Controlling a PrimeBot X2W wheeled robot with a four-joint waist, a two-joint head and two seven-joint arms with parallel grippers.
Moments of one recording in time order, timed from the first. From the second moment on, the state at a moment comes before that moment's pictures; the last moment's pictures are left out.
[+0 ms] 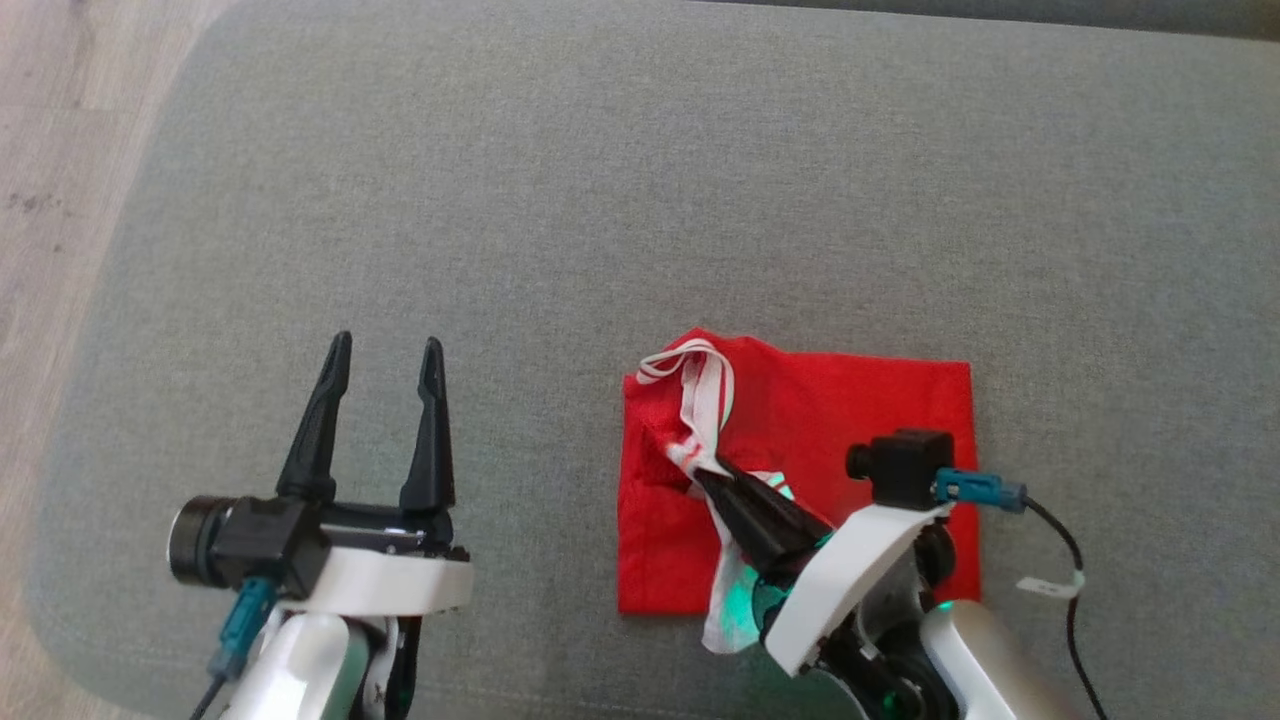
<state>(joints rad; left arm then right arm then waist) -0.16 0.24 -0.40 0.06 -0.37 0.19 -0.25 -0.13 -0.05 0.51 0.13 0.66 0.13 0.25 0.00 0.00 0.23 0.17</state>
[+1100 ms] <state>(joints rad) -0.03 0.25 -0.33 0.12 -0.34 0.17 -0.25 0.19 -0.06 -0.08 -0.29 0.19 0.13 0.09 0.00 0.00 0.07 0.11</state>
